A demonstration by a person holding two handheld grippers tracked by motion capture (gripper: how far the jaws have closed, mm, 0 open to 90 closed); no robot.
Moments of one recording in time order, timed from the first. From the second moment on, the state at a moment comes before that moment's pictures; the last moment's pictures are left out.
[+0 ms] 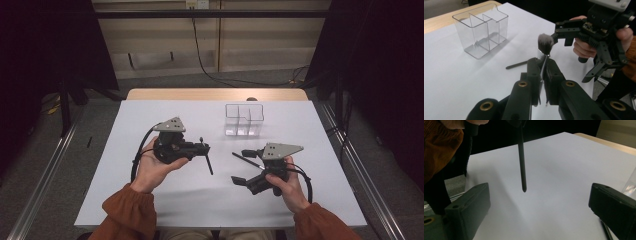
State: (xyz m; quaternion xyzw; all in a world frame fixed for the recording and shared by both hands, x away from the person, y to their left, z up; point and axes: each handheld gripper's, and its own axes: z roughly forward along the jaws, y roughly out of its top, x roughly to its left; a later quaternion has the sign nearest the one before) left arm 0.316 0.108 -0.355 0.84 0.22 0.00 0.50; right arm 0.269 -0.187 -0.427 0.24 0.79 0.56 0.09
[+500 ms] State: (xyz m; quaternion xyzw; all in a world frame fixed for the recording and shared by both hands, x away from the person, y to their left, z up) left arm 0.313 0.092 -0.356 0.84 0.21 -0.02 0.50; right arm 0.267 -0.174 -0.420 0.22 0.79 0.56 0.09
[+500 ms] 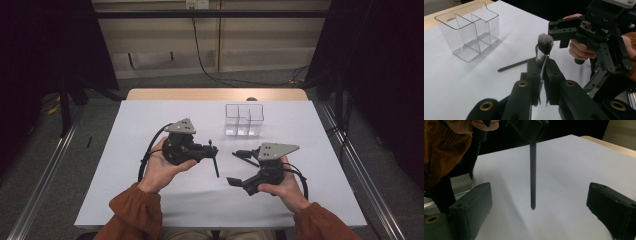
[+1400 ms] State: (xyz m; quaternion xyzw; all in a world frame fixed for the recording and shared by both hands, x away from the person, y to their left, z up) left arm 0.307 0.074 -0.364 0.84 0.20 -0.03 0.51; right arm 0.269 -0.162 -0.420 0.23 0.79 0.56 0.07
